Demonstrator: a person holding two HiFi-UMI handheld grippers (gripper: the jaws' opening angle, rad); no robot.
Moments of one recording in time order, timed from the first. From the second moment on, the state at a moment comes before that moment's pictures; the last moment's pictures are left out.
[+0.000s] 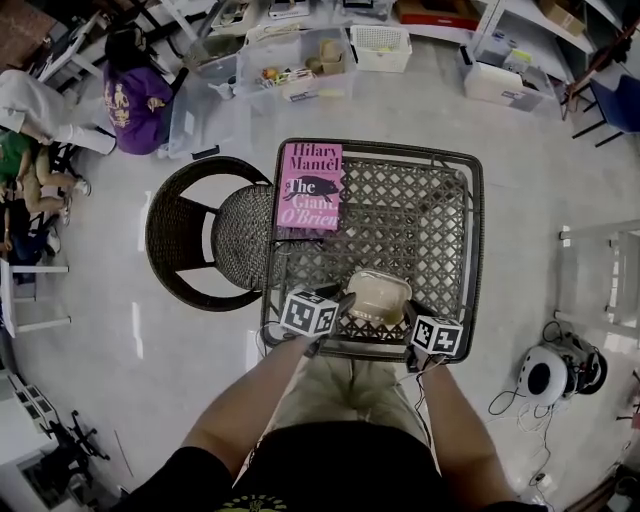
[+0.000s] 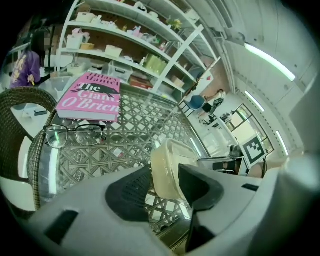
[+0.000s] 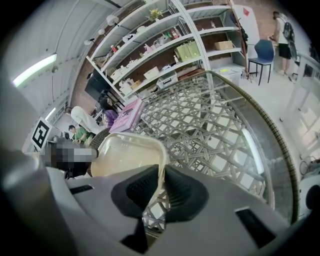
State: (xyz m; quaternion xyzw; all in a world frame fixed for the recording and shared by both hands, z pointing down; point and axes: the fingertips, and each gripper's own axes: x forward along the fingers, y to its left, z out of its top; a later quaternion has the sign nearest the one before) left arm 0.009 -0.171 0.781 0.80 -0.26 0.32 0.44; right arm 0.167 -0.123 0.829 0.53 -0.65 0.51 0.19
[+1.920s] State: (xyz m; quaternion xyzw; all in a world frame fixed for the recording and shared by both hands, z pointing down) left arm -0.007 -0.157 0.572 0.87 -0.35 0.21 0.26; right arm 0.152 -0.129 0.599 0.50 -0.77 0.38 0.10
